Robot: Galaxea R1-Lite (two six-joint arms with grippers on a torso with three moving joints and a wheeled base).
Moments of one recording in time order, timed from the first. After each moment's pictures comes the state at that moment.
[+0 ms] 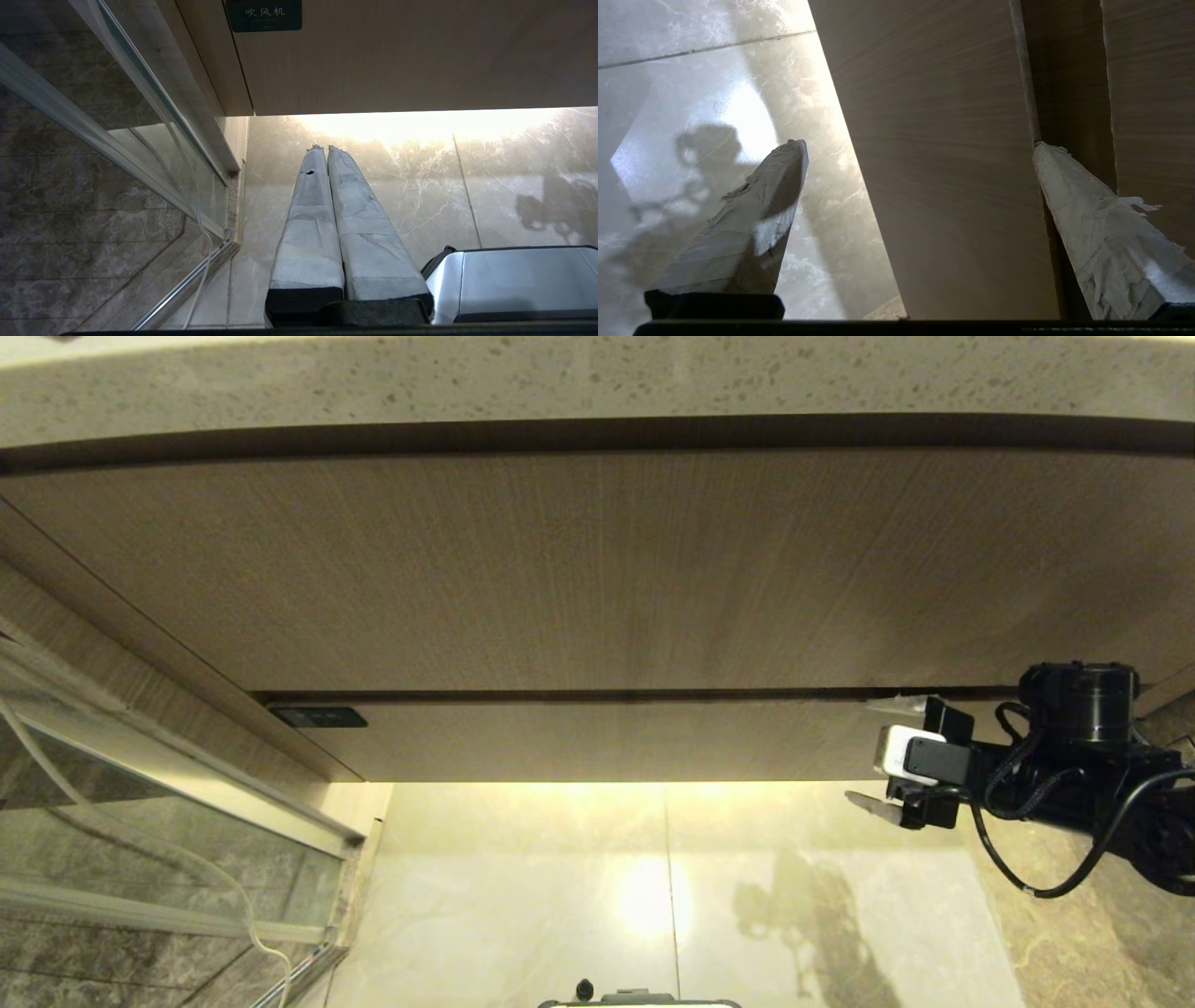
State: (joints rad) left arm 0.00 0.00 0.00 0.00 0.00 0.00; right arm 0.07 1.82 -0.61 -0.77 0.36 -1.25
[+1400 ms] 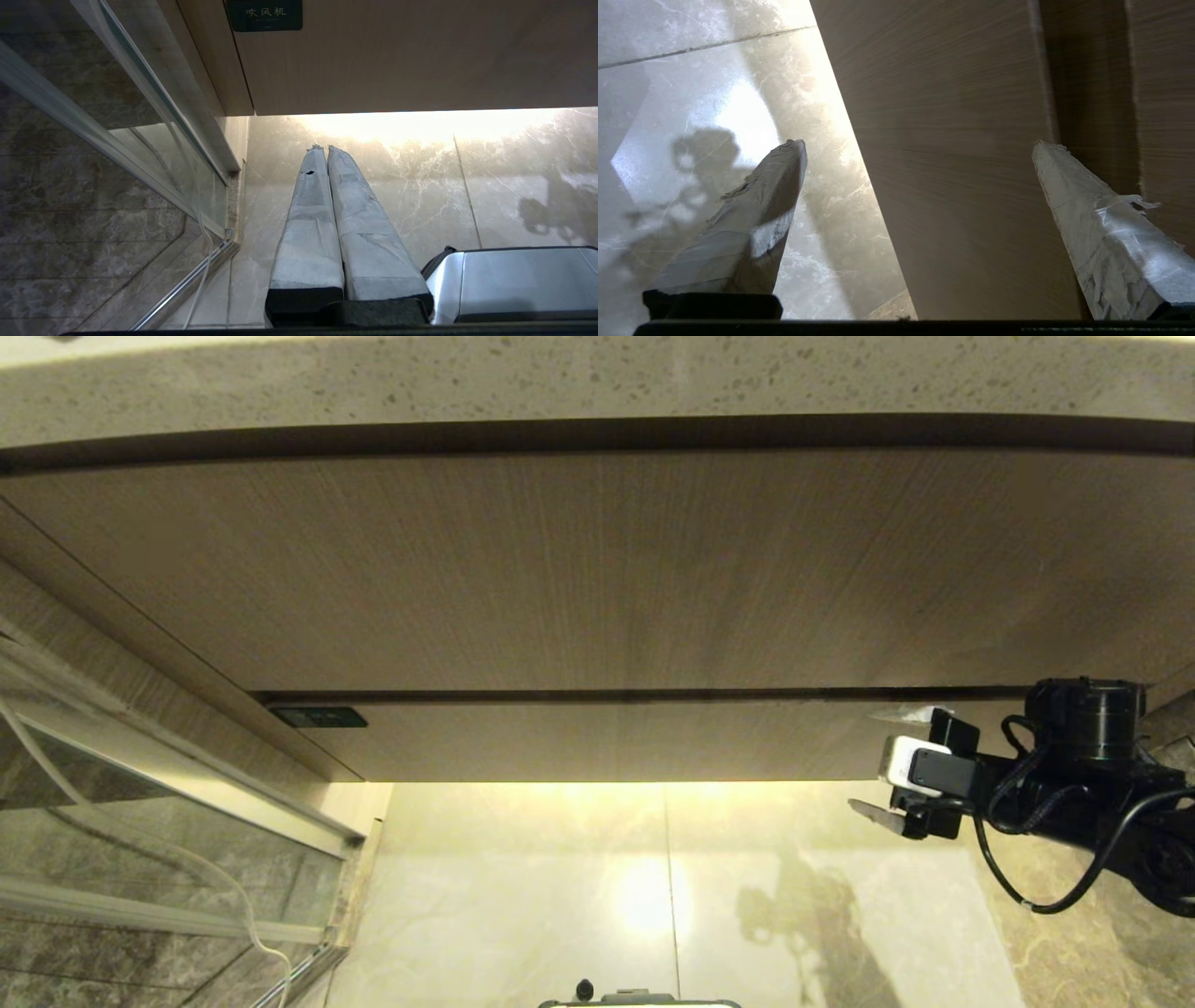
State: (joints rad) left arm 0.00 0.00 0.00 0.00 0.00 0.00; right arm 0.06 1.84 -0.55 -0.87 0.36 -1.23
